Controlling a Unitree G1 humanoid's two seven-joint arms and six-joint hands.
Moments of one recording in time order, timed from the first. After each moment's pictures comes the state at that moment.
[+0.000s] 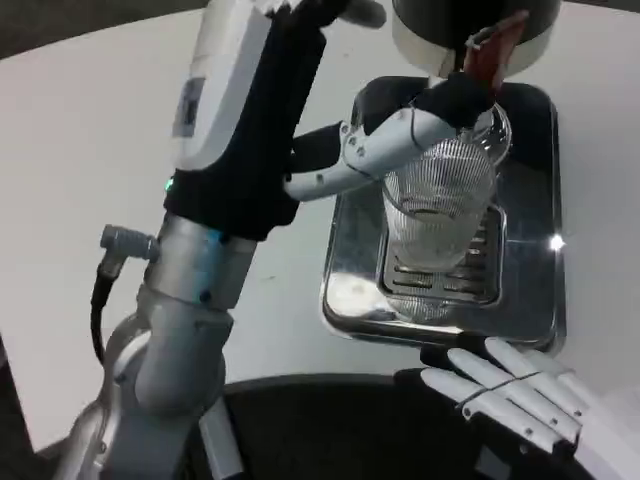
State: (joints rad) left arm -0.56 0.22 -0.13 -0.21 0.42 -0.27 0.10; right arm 0.66 -0.31 -0.26 -0.98 -0.47 -0.44 0.43
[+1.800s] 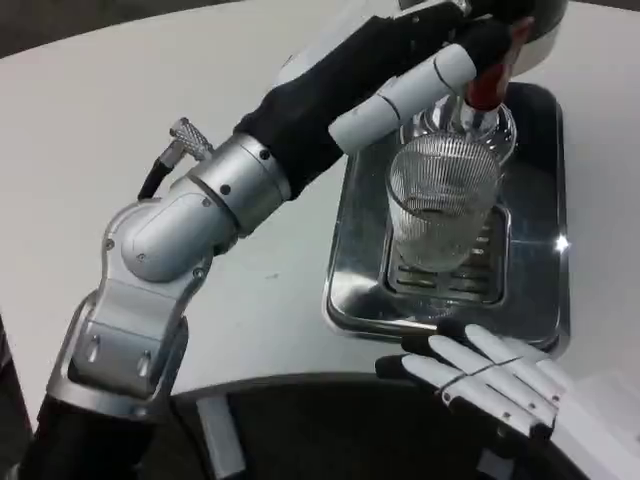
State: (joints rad) left arm -0.83 0.28 -0.10 0.01 0.02 0.05 -0.49; right arm 0.59 -0.32 -0.19 -0.99 -0.52 -0.37 0.43
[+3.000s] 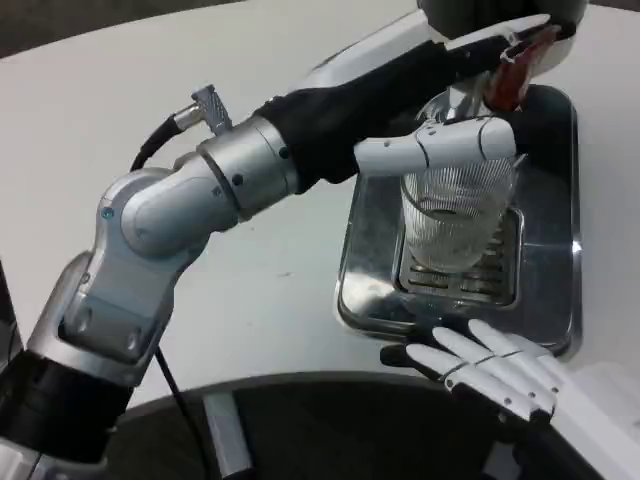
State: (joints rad) left arm -0.92 0.40 -0.20 0.10 0.13 -0.15 -0.60; right arm 0.56 -0.33 -0.15 -0.99 -0.52 -0.29 0.43
